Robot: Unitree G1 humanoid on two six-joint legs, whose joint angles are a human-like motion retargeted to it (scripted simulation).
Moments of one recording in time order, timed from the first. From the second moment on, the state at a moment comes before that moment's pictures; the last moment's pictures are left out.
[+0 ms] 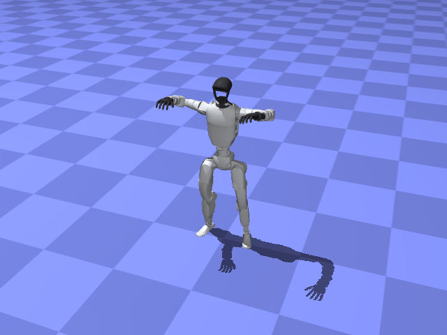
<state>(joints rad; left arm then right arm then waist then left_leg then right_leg) 0.12 1.72 0.47 -0.03 0.10 -0.27 0.12 0.81 -1.51 -1.15 -0.16 0.09 -0.26 -0.01 0.04 -0.07 0.02 0.03 0.11 0.36 0.16 -0.24 -0.15 0.10 -0.20 -0.29 0.02 -0.25 0.15</state>
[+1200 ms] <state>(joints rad) 0.36 1.36 0.67 -0.19 0.00 -0.27 0.34 0.36 -1.34 -0.60 -0.27 0.34 -0.30 -0.15 -0.03 -0.04 0.07 0.05 0.11 0.37 0.17 -0.26 -0.12 0.12 -0.20 -0.29 0.03 -0.26 0.14</state>
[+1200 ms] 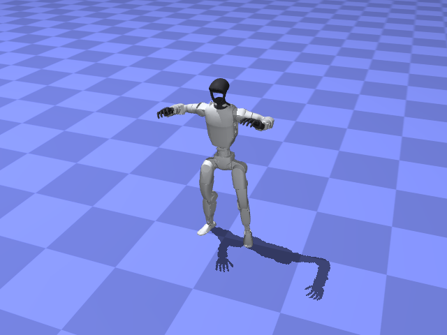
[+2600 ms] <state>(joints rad) -0.75 0.74 -0.19 -0.12 0.26 0.16 0.40 -0.44 -0.06 0.24 0.77 1.07 -0.19 -0.22 0.05 0.07 0.25 0.00 0.10 0.43 0.12 -0.21 -0.07 0.00 -0.20 -0.20 0.02 -0.20 0.11</state>
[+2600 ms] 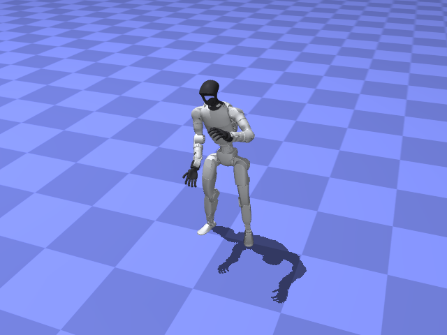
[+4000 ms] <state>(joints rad) -1.01 0.63 -0.52 -0.32 -0.69 -0.26 0.56 -0.72 -0.48 0.17 -0.49 -0.22 -0.06 -0.67 0.19 -0.08 -0.15 0.11 0.09 0.36 0.21 -0.33 -0.04 0.18 -0.23 -0.30 0.07 -0.33 0.14</state>
